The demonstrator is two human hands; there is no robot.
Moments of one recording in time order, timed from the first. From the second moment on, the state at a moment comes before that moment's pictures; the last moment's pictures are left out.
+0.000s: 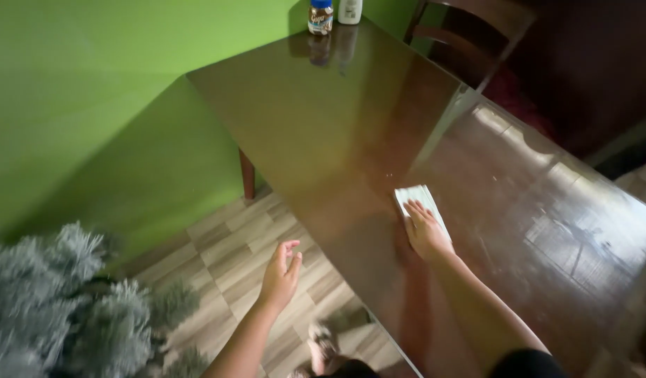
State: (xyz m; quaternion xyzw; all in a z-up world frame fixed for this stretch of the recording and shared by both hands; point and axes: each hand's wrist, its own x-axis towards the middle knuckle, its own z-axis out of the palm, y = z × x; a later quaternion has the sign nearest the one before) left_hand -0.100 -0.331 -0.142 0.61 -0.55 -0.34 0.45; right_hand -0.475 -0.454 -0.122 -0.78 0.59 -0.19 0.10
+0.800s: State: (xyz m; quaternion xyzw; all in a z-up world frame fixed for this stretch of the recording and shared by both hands) left_hand -0.016 -0.535 -0.151 0.60 -0.44 -0.26 0.62; right_hand -0.325 -0.547 -0.084 -0.98 0.12 0.04 0.14
